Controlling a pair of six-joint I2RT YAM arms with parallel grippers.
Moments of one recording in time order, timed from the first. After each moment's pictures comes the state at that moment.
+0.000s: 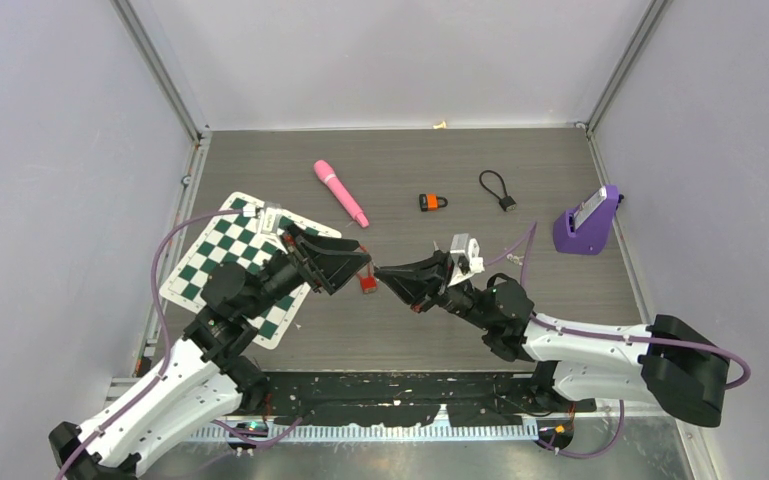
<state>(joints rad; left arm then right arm) -0.71 0.62 0.58 0.24 0.23 -0.76 1.05 1.09 0.38 1.13 -0.09 0.25</state>
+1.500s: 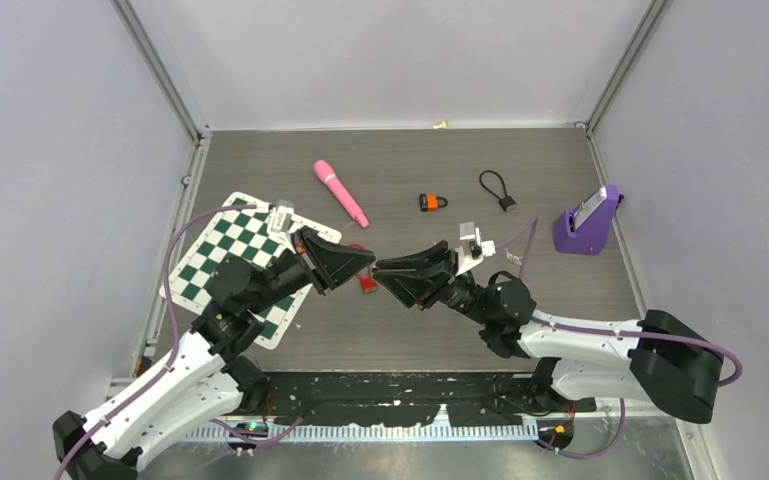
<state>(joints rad) -0.72 0.68 0.58 0.35 0.37 -0.80 1.02 1.15 0.39 1.30 -0.16 0.55</state>
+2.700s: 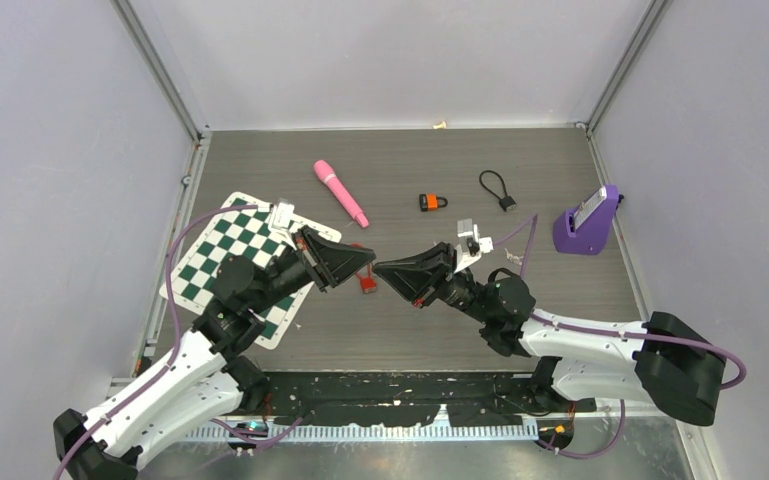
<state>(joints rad) -0.72 0.68 0.58 0.33 0.32 -0.85 1.02 1.12 0.41 1.21 -0.16 0.55</state>
